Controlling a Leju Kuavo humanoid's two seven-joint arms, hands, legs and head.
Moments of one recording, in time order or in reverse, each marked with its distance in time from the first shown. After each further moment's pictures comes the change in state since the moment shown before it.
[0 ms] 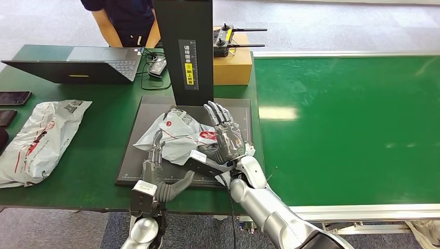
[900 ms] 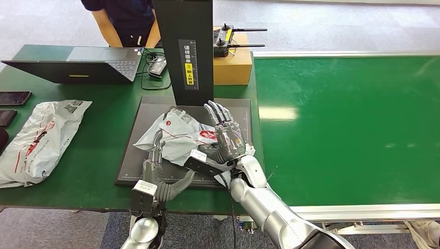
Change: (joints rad) left arm -0.002 0.000 0.000 0.003 0.000 0.000 0.000; right arm -0.006 0.000 0.000 0.008 -0.003 0.000 0.000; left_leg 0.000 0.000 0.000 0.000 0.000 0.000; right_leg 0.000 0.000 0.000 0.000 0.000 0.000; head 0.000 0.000
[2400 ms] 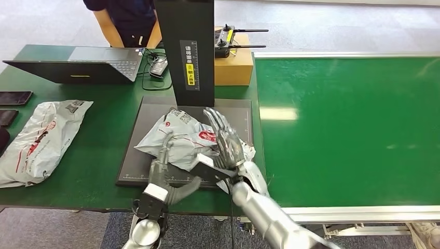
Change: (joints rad) left arm 0.026 0.017 -0.013 -0.045 -0.159 -0.101 0.051; right arm 0.240 -0.014 -0.057 -0.216 -0.290 0.276 -0.187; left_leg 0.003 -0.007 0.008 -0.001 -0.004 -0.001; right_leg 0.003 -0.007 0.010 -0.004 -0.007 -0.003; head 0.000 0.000
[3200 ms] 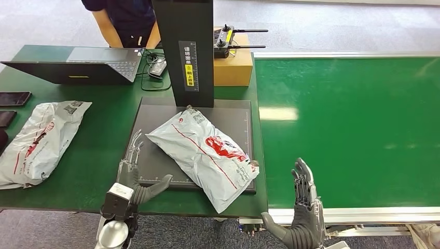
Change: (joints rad) left arm 0.066 0.032 0.244 -0.149 -0.057 -0.159 0.022; right arm 0.754 -0.081 -0.353 -1.028 -0.347 0.420 -0.104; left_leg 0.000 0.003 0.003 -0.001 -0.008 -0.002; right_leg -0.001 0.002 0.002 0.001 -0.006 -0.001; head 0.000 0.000
